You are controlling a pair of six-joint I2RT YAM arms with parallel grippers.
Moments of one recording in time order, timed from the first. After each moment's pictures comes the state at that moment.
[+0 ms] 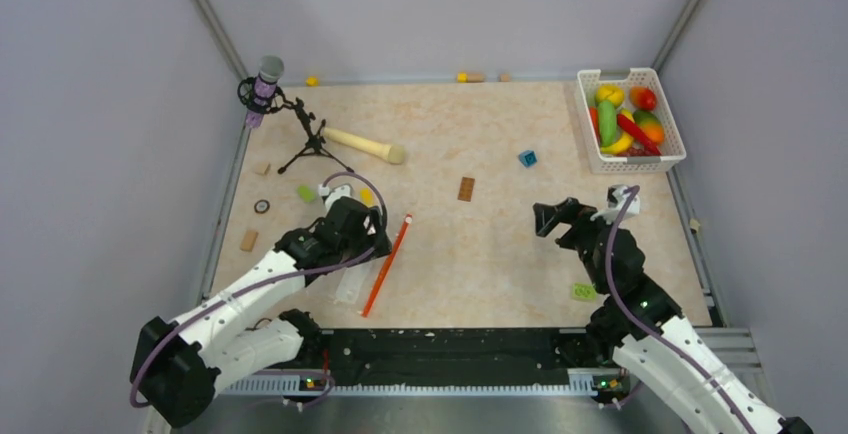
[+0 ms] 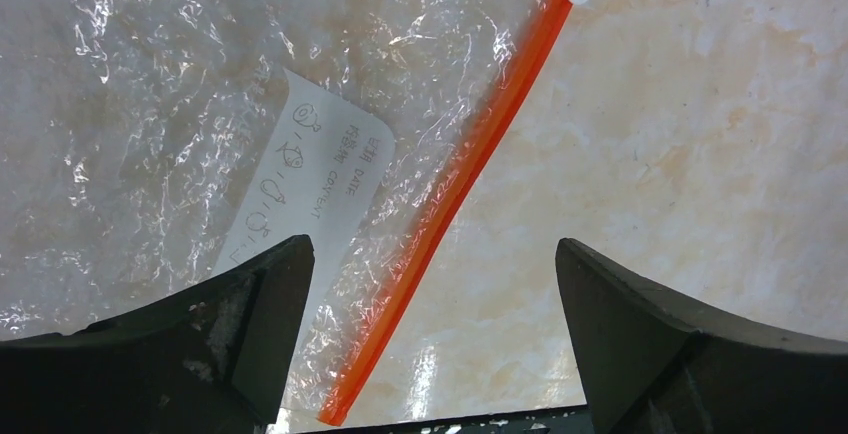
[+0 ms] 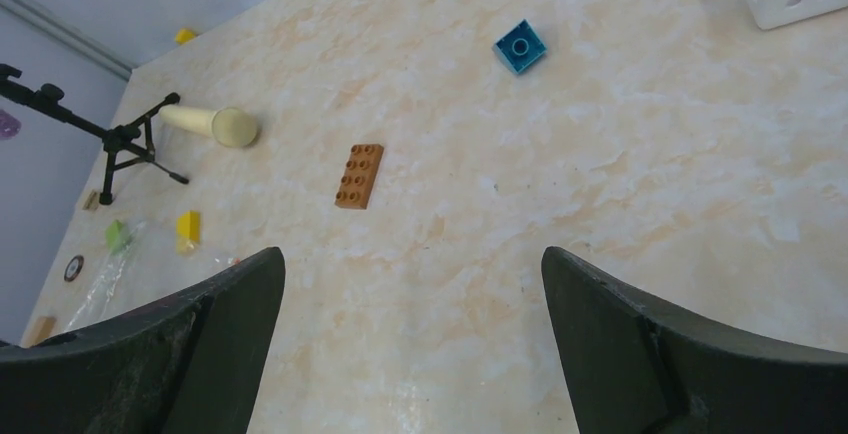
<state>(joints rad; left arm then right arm) -0.63 0.95 0.63 -0.62 -0.21 -0.84 0.57 0.37 0.36 -0.22 0.40 0.59</state>
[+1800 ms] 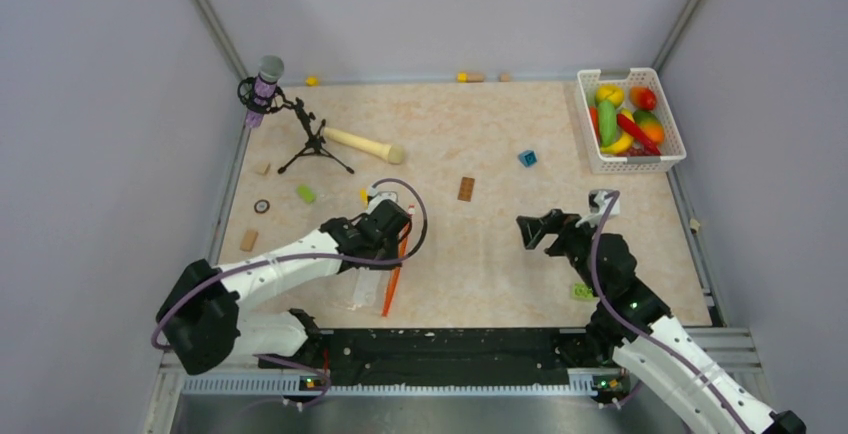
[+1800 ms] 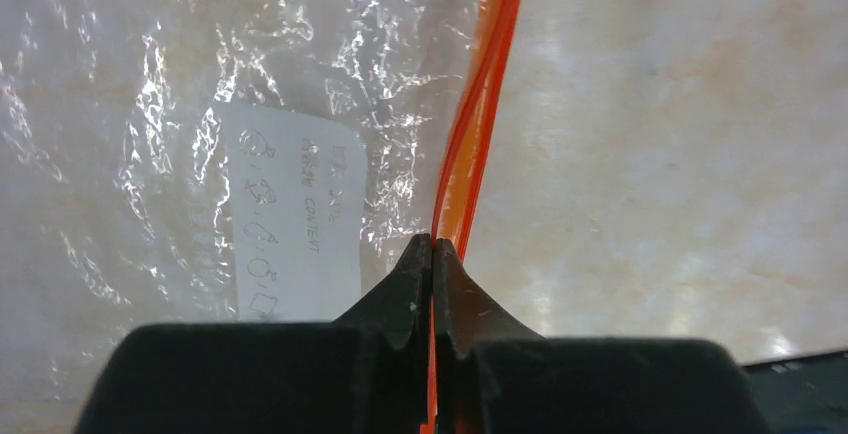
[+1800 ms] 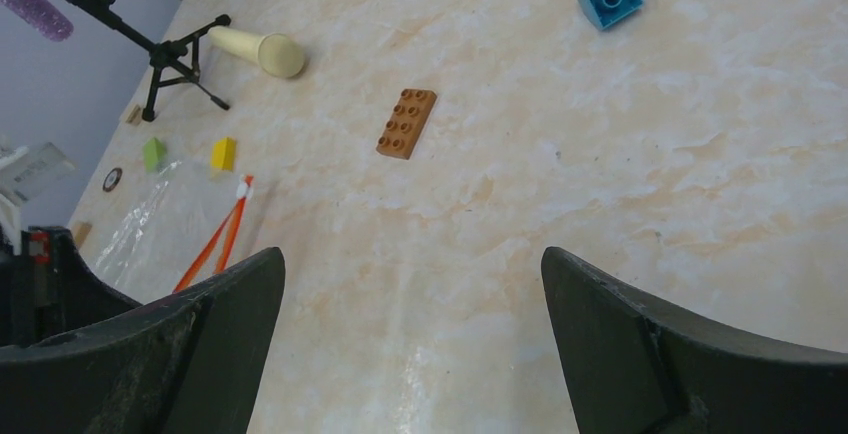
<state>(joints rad) -0.82 1.29 0.72 -0.61 -0.24 -0.75 0.57 0.35 0.24 -0.07 0.23 0.54</state>
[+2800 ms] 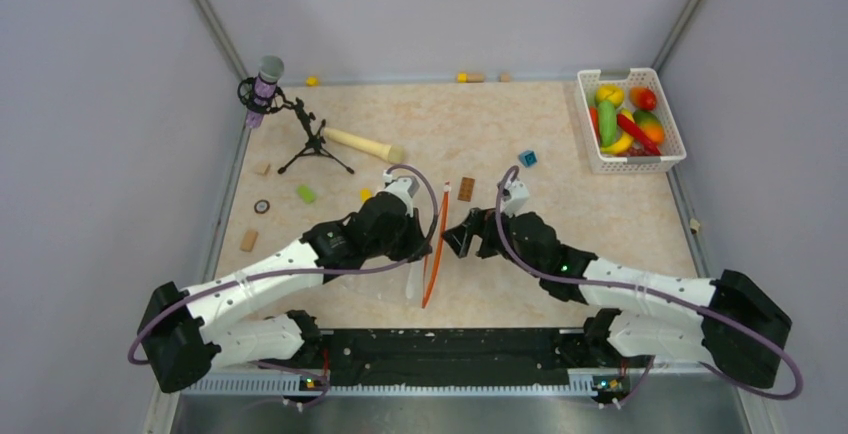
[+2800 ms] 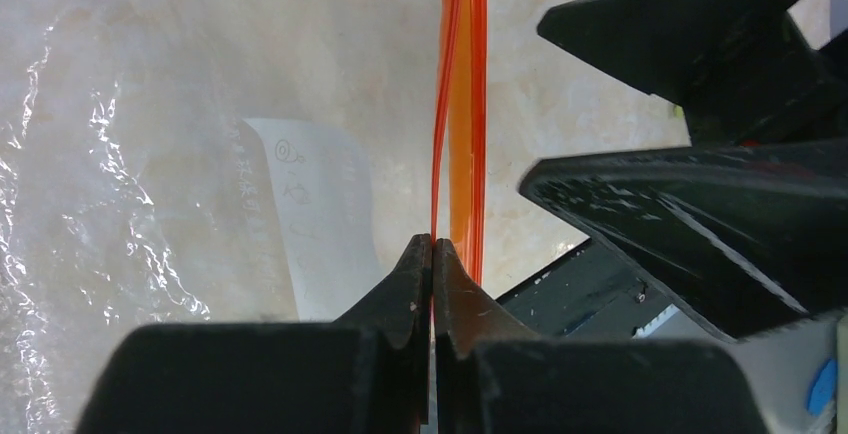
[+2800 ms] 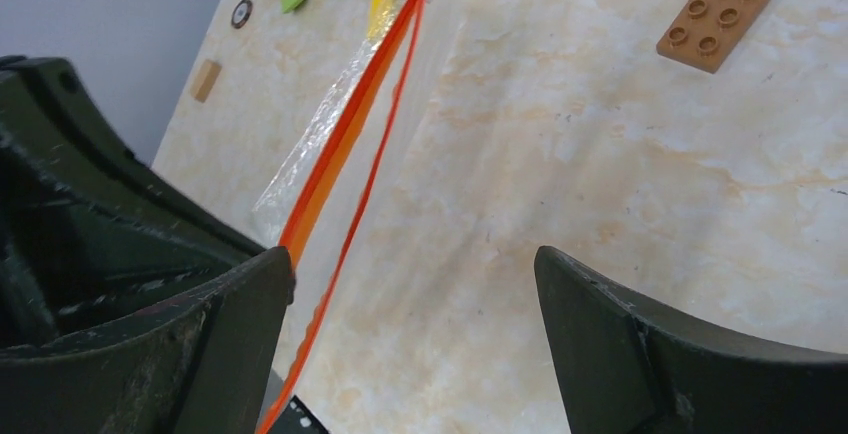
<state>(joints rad) -0.90 1.10 0.77 -0.39 -0.01 -0.73 0.95 1.05 0.44 0.32 0.16 0.68</state>
